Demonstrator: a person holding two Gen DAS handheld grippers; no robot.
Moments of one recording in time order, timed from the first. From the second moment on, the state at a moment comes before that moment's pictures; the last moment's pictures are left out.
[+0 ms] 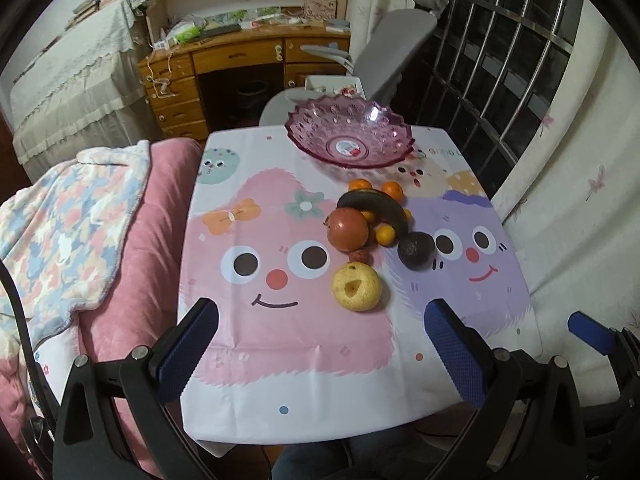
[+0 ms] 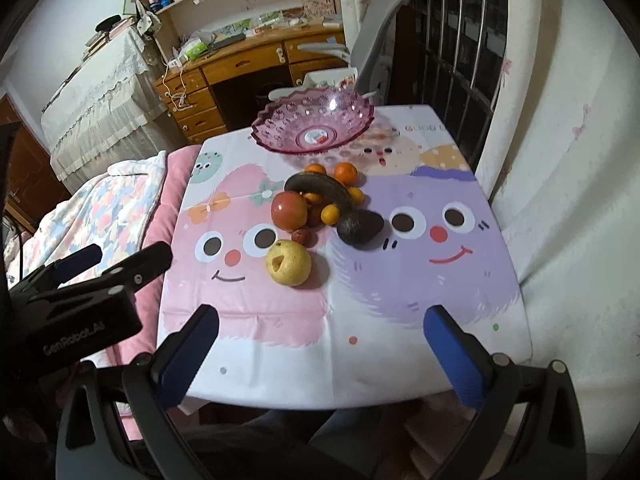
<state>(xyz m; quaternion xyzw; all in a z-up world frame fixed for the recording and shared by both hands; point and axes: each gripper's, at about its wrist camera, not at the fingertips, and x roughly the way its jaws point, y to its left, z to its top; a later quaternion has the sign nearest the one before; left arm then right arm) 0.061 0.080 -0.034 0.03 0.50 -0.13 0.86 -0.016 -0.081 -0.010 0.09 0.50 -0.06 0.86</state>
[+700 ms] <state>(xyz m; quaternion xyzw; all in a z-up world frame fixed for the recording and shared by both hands) 0.153 0.037 -0.155 0.01 0.66 -0.12 0.74 0.055 -0.102 -0.103 -0.12 0.46 -0.03 0.88</state>
